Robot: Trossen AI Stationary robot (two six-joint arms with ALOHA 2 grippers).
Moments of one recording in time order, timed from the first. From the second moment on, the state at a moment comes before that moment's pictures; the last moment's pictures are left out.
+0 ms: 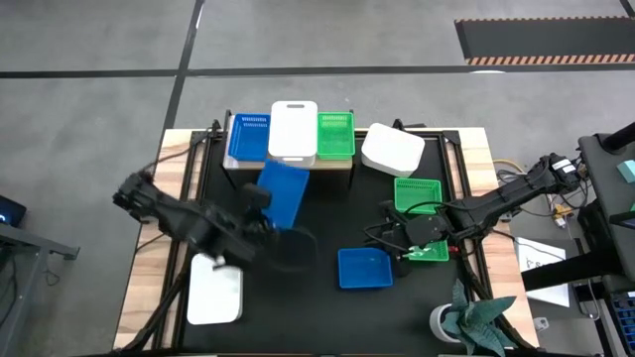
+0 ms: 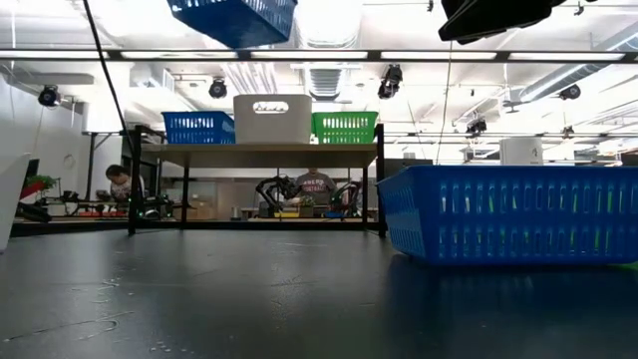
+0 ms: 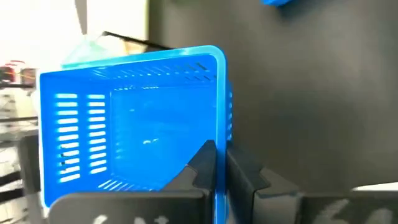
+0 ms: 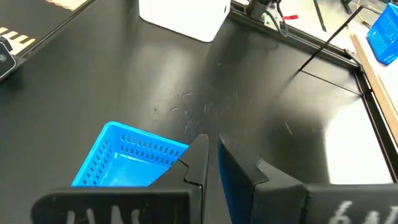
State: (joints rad) left arm -0.49 1.62 1.89 -1.57 -0.63 -0.04; right arm 0.37 1.17 0.80 -0.20 0.23 -0.17
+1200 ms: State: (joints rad) left arm 0.42 1.32 1.79 -1.48 -0.28 0.61; right arm 0.37 1.17 0.78 -0.20 0.23 -0.19
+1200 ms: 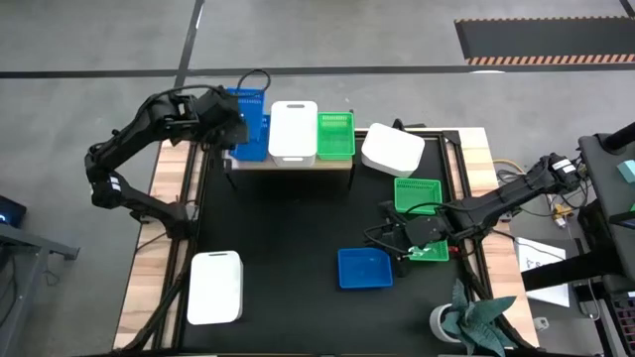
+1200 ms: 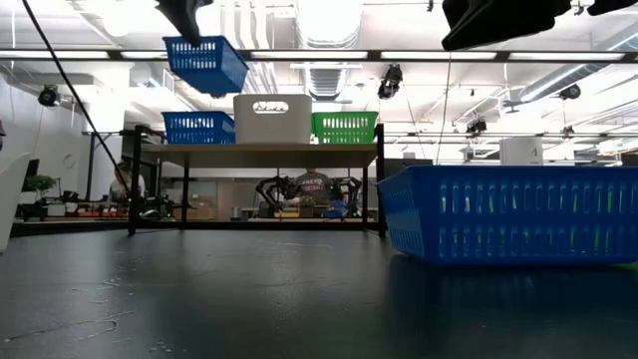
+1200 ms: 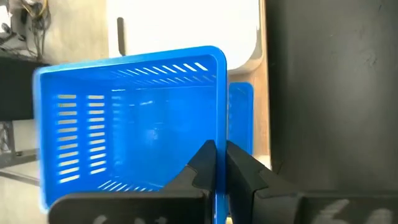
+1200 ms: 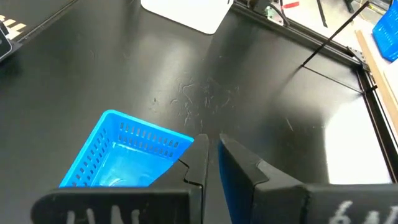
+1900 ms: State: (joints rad) left arm 0.54 1.32 1.59 -1.39 -0.22 0.67; right arm 0.37 1.17 0.78 -0.20 0.23 -0.18
